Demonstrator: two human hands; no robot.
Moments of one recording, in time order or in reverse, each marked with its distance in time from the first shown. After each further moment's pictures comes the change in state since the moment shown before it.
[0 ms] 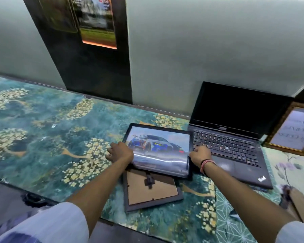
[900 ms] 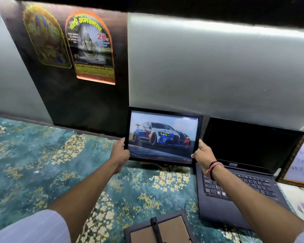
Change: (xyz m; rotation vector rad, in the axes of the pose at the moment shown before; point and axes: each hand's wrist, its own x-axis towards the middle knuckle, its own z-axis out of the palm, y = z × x) left_hand 0.222 0.076 -0.010 -0.671 -0.286 0.509; right_hand 0.102 -0.112 -0.025 0.560 -0.018 -0.117
